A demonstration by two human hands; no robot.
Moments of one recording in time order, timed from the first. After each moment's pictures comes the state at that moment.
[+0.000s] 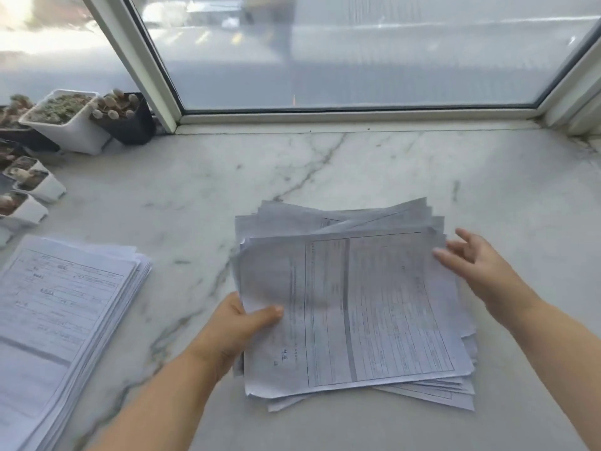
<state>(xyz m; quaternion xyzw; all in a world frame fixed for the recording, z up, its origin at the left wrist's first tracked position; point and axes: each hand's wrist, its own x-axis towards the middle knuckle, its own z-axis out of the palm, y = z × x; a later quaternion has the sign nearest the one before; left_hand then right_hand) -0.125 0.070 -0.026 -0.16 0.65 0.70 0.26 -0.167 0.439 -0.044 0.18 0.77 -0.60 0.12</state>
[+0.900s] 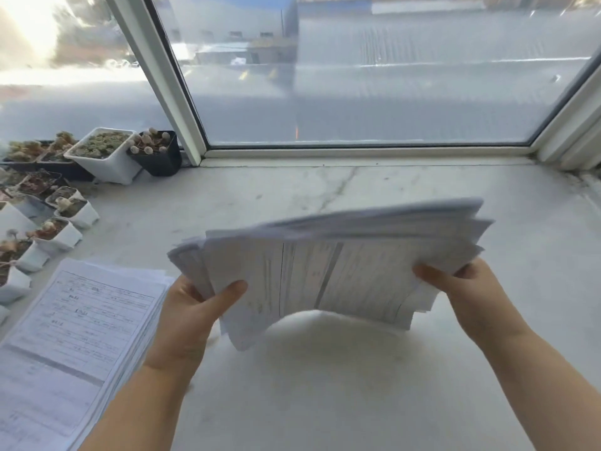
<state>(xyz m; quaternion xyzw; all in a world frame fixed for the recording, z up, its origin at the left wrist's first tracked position) -0.147 0.012 0.025 -0.06 0.68 0.73 -0.03 -0.159 0.362 0.007 0.02 0.67 -0.74 -0.01</state>
